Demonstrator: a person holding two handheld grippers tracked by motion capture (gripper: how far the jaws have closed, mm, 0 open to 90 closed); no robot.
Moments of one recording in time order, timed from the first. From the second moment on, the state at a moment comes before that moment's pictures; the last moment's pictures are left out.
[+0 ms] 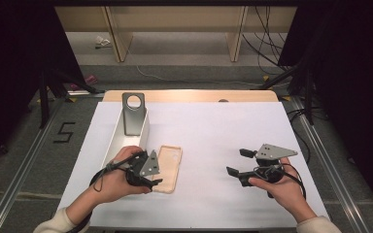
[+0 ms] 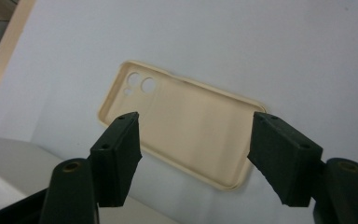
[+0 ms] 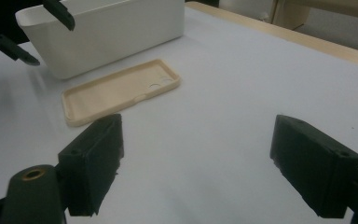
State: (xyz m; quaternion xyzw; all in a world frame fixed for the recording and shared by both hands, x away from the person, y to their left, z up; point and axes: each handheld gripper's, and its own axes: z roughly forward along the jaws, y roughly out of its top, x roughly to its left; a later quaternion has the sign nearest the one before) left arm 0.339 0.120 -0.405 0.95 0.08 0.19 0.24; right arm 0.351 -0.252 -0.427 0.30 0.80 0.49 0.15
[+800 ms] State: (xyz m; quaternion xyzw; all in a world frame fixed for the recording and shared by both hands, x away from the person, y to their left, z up) left arm 0.341 0.089 -0.428 0.97 0.00 0.20 0.14; right arm 0.350 -0.253 -0.426 0.30 0.80 0.49 0.15
